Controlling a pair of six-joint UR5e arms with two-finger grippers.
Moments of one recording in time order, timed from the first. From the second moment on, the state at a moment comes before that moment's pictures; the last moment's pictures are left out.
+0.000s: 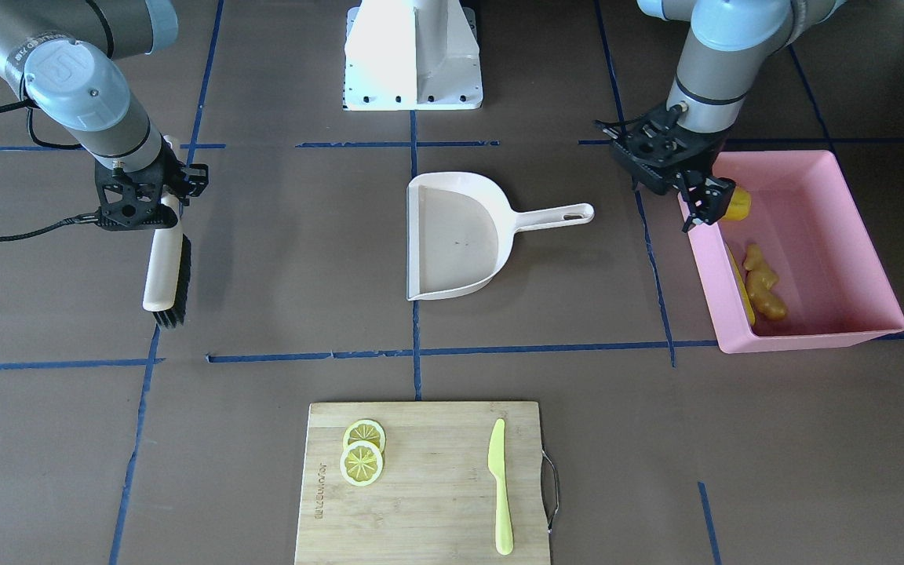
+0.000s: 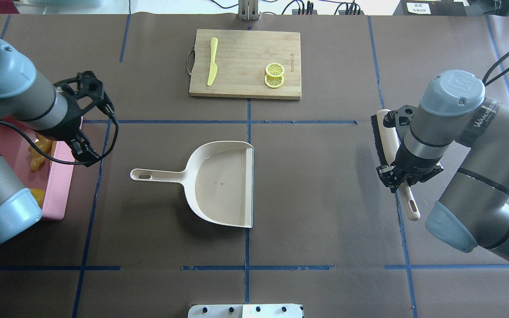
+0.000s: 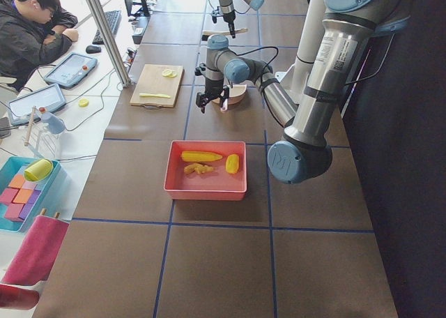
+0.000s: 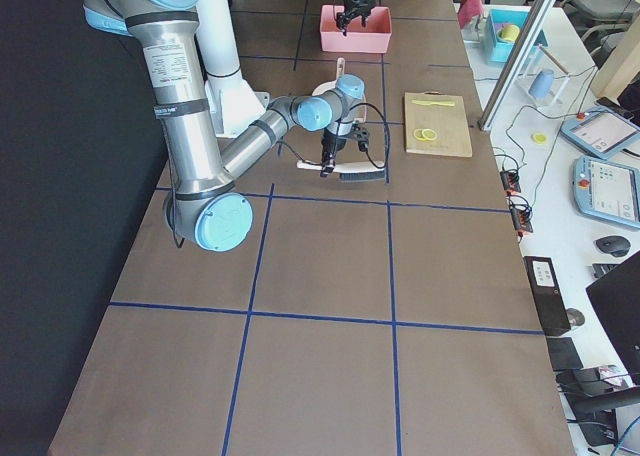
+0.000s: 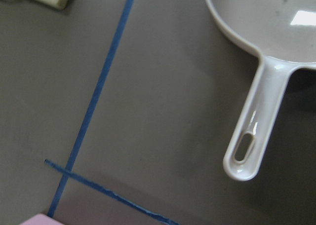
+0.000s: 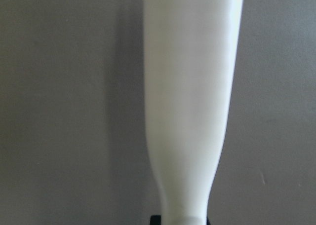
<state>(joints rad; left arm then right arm) -0.81 -1.86 -2.04 -1.38 -1.94 -0.04 0.72 -1.32 1.97 -1.84 2.15 0.80</state>
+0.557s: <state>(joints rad) -1.06 -1.66 -2.04 -1.39 -1.95 -0.15 0.72 -1.32 1.97 -1.84 2.15 0.80</state>
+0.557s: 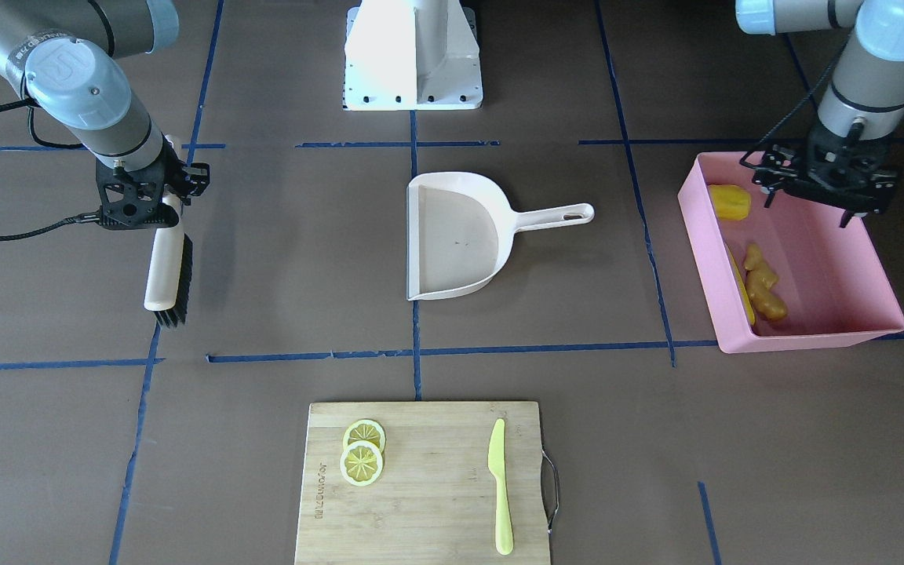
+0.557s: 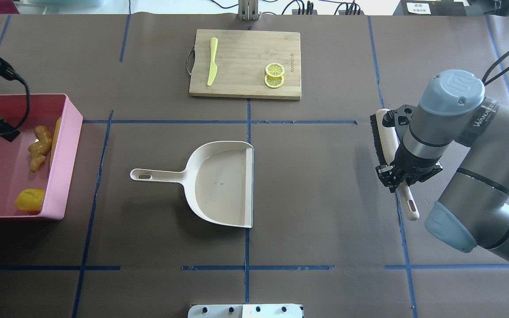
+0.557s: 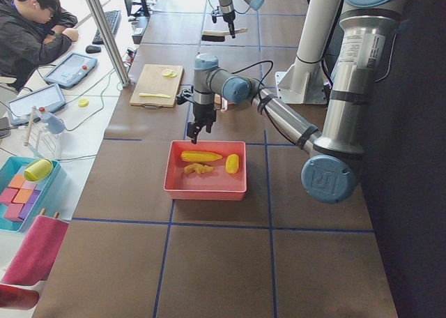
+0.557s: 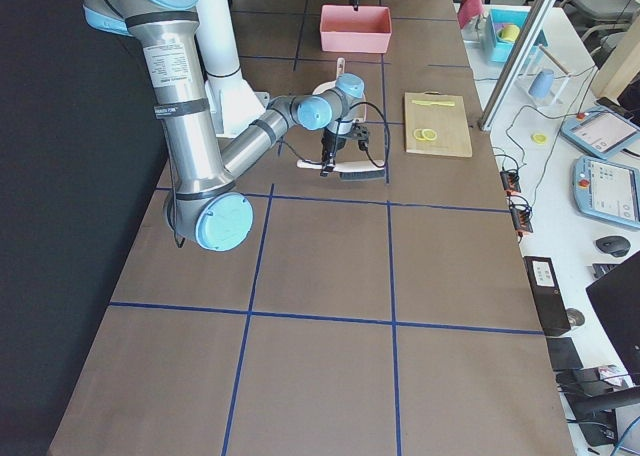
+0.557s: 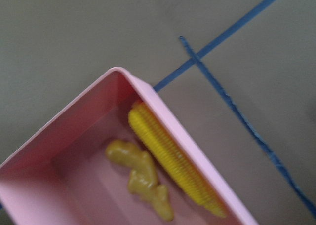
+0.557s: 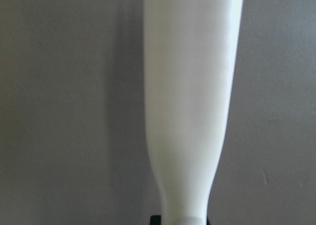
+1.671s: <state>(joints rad) -1.61 -1.48 -1.77 -1.41 -2.30 0.36 0.72 -1.31 1.98 -1.84 2.14 0.80</state>
